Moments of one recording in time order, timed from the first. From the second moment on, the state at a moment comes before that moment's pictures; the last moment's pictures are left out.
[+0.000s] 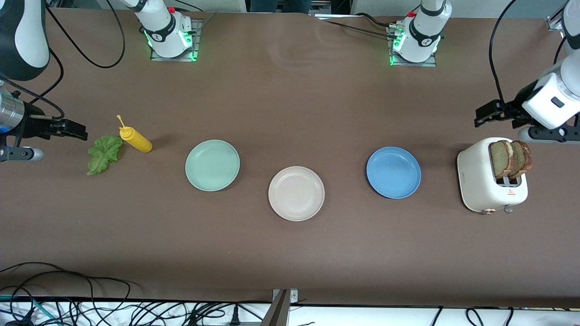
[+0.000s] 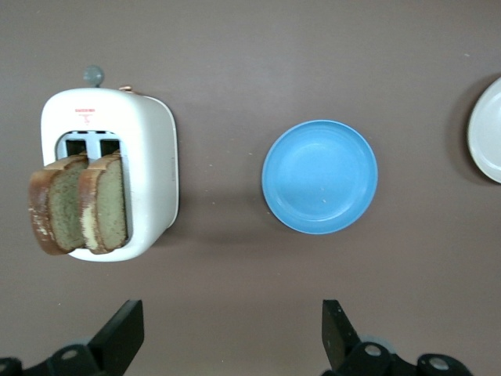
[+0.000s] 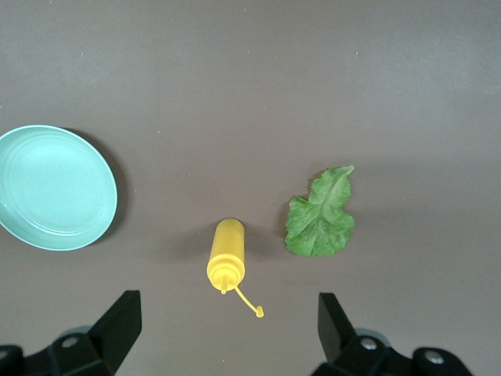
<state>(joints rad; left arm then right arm) 0.04 0.09 -0.04 -1.61 -0.02 1.59 -0.02 0.25 0.18 -0.33 -1.59 0.00 1.65 -0.08</state>
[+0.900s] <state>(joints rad) 0.16 0.29 -0.04 -1.54 0.08 1.70 0.10 0.25 0.19 -0.33 -1.59 0.00 1.65 -0.08</state>
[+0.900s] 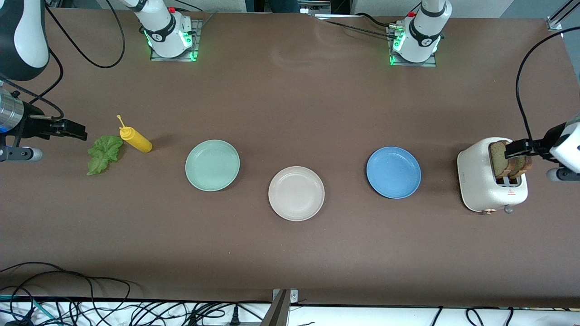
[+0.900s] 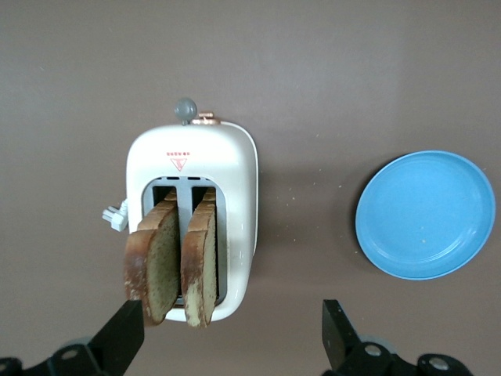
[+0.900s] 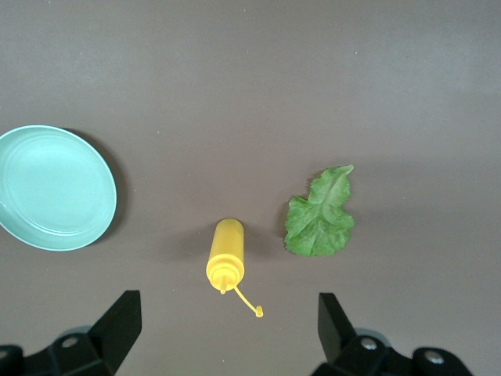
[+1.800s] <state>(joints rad) 0.21 0.34 -0.04 -1.73 0.14 1.81 0.10 0.25 0.19 -0.33 -1.59 0.00 1.65 -0.08</state>
